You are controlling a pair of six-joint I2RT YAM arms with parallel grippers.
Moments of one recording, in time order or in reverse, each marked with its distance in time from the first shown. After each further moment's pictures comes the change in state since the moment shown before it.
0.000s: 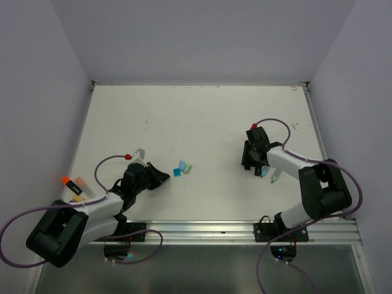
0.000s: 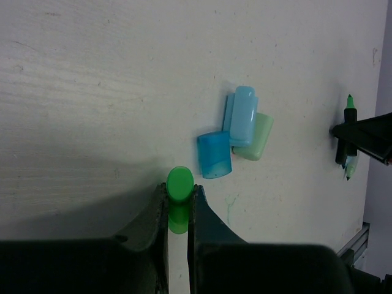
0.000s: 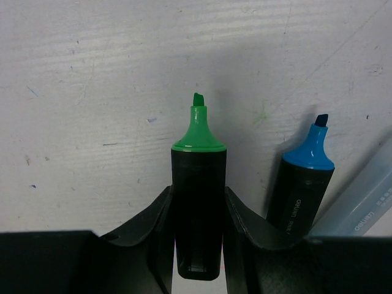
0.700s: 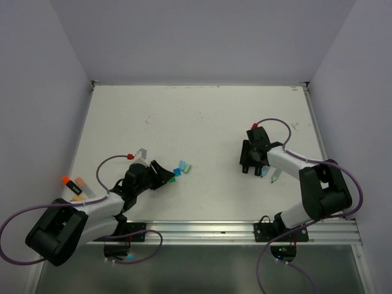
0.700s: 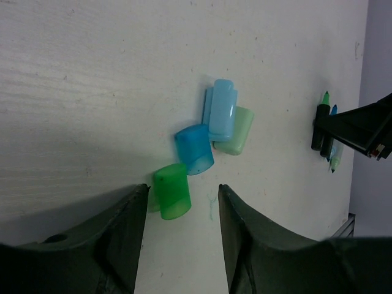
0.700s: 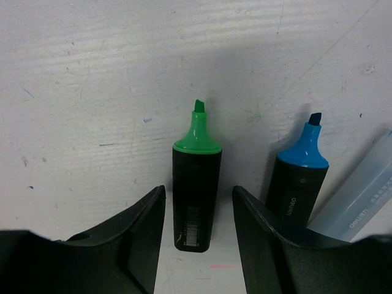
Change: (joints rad) left arm -0.040 0.021 0.002 0.043 0.004 -0.042; right arm -0.005 0.001 0.000 -0.006 0.003 0.002
